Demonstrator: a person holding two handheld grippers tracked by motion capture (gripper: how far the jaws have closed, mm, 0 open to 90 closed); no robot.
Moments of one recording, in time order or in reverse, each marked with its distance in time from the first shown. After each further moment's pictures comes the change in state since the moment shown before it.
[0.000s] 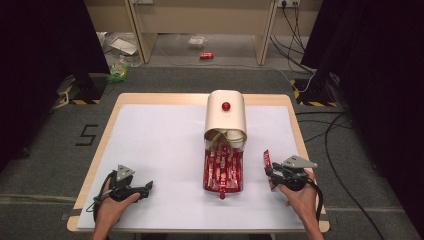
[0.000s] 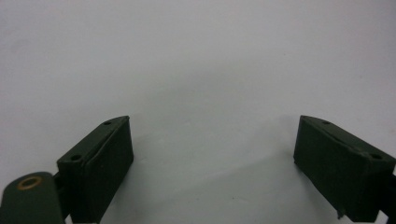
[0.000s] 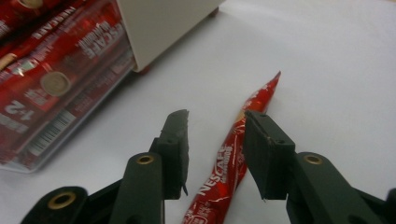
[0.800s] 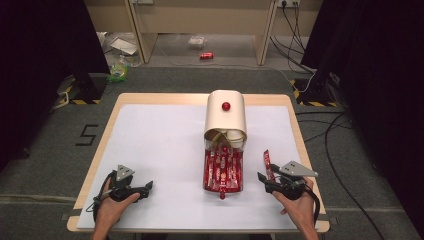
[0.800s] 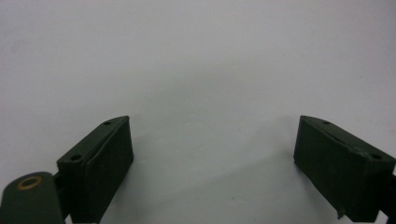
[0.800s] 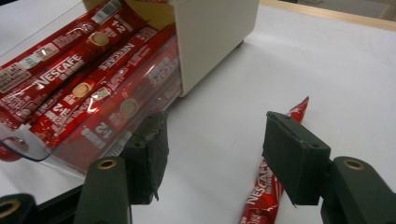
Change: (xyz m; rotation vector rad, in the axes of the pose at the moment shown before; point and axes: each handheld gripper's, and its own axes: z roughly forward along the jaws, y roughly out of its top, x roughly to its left) left arm 0.000 0.000 0.000 -0.001 -0.001 0.000; right arm 0.030 0.002 -0.018 -0.090 0.027 0.002
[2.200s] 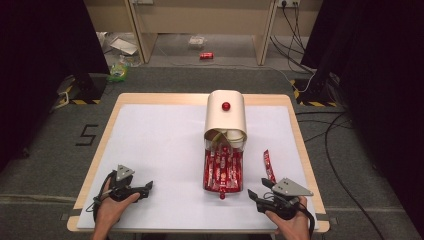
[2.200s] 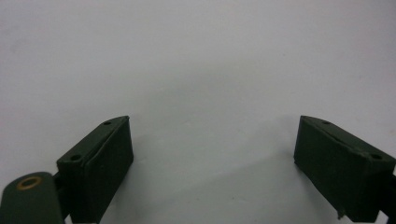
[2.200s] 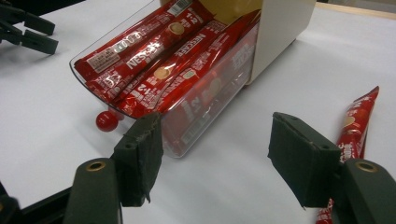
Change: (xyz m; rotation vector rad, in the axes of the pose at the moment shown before) left arm 0.000 0.000 0.000 0.000 -0.001 -0.001; right arm 0.043 -0.020 -0.016 -0.033 0.083 -0.013
